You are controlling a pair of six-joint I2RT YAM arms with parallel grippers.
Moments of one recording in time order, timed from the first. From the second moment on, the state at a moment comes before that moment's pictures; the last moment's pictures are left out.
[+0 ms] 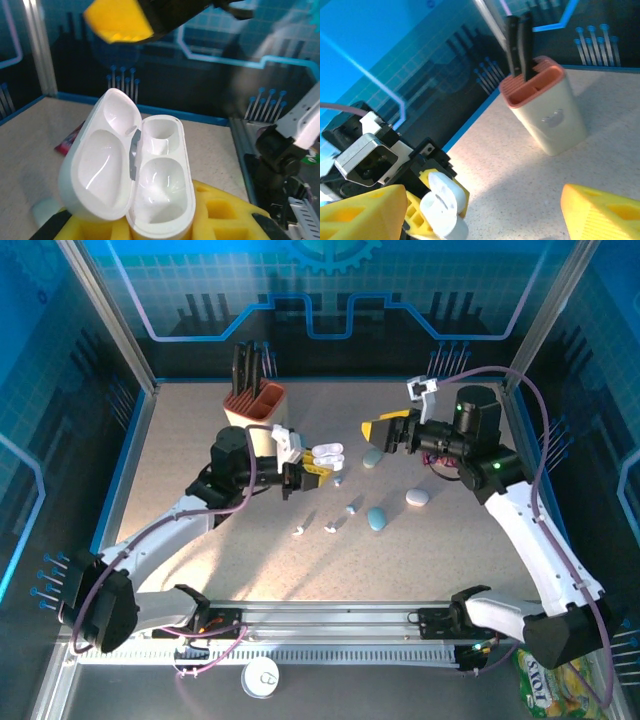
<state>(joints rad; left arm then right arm) -0.44 1.23 0.82 0.29 0.90 0.02 0.30 1.15 1.23 -0.39 -0.67 0.41</state>
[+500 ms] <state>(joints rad) -0.14 1.12 0.63 0.38 0.88 -0.09 0.51 1.48 1.16 -0.68 -0.47 0.52</state>
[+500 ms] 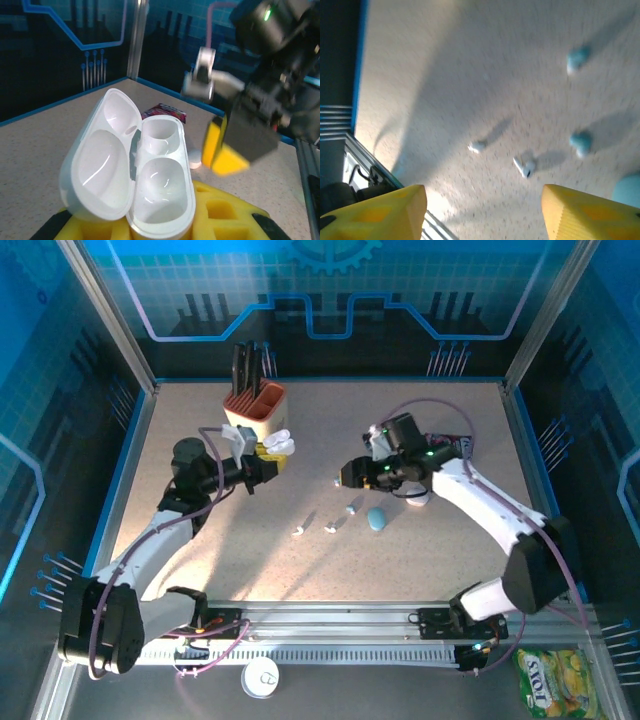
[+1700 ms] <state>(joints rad) -0.13 1.06 0.63 0.38 0.89 -0.11 0.61 2.03 1.37 -0.93 -0.55 0.51</state>
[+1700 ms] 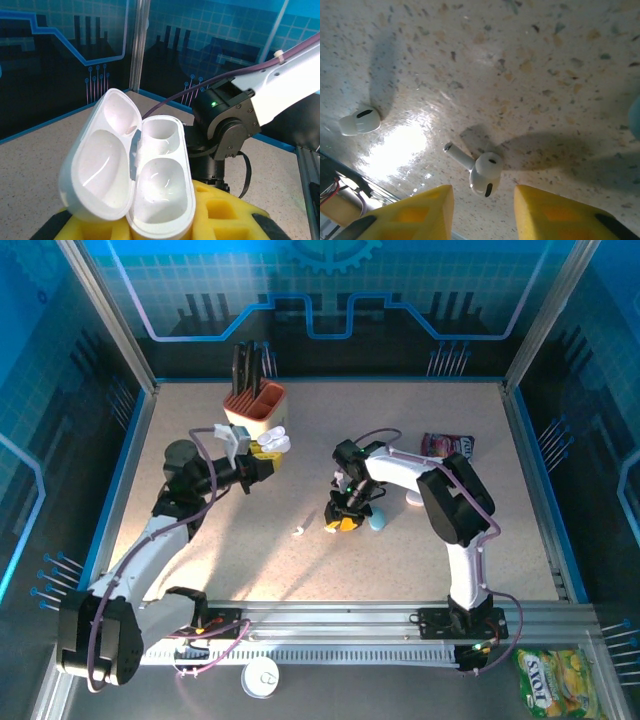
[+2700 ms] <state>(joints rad) -0.13 1.04 0.62 0.33 0.89 -0.10 0.61 2.17 1.71 -1.19 -0.27 0.08</state>
